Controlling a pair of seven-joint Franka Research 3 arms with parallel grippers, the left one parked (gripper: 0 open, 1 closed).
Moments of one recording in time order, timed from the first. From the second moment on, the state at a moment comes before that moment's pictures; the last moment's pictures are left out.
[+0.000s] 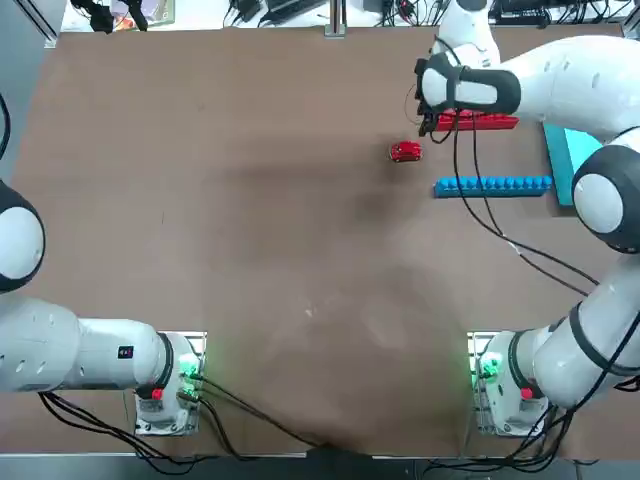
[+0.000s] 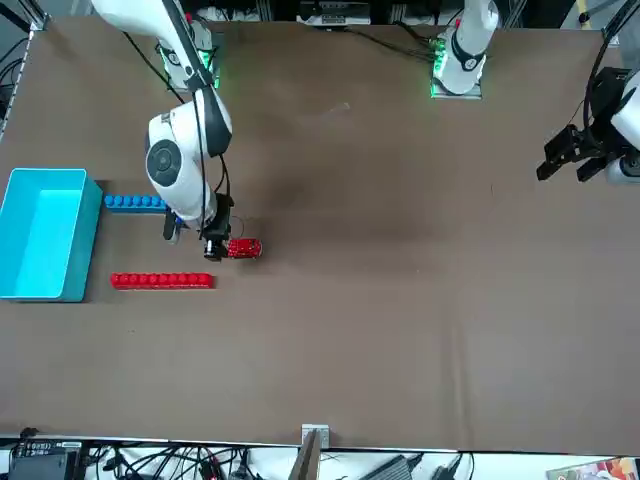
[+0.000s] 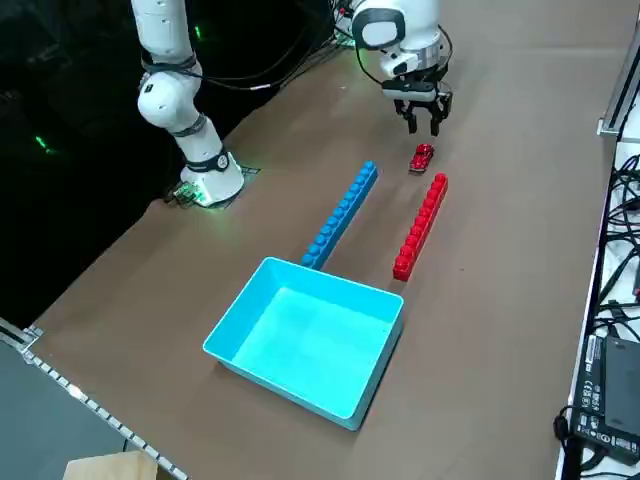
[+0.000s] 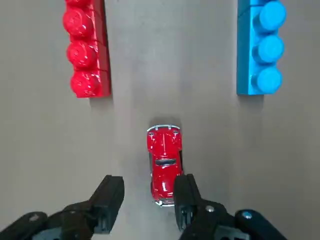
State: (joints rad) arm 0.43 0.35 -0.04 -1.97 0.06 2.36 1.95
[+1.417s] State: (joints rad) arm 0.45 0.42 -0.04 -2.04 0.06 2.51 1.98
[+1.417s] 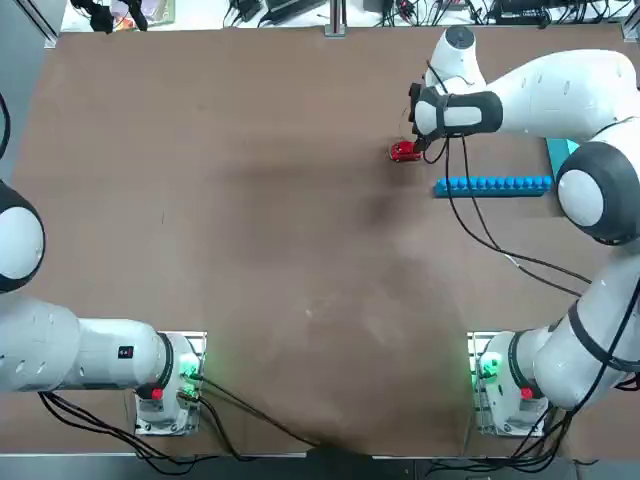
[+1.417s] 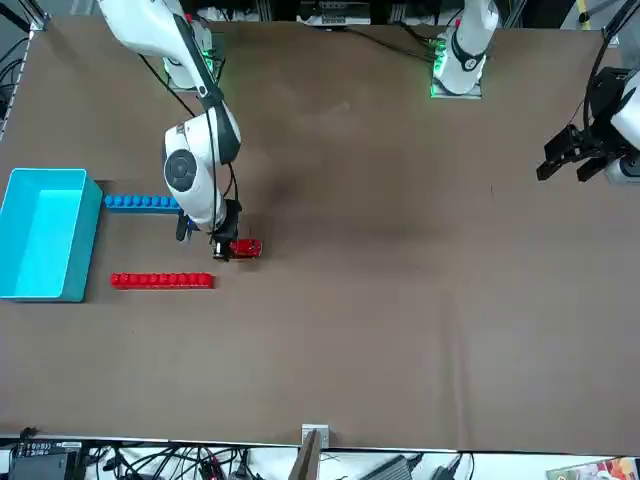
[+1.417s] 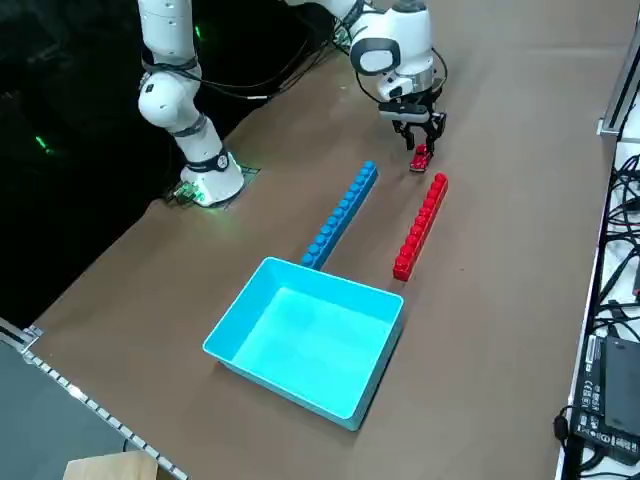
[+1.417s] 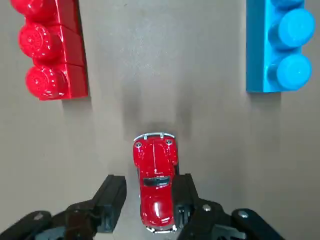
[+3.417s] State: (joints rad) arm 0.47 0.47 -0.04 -2.04 0.06 2.57 2.01
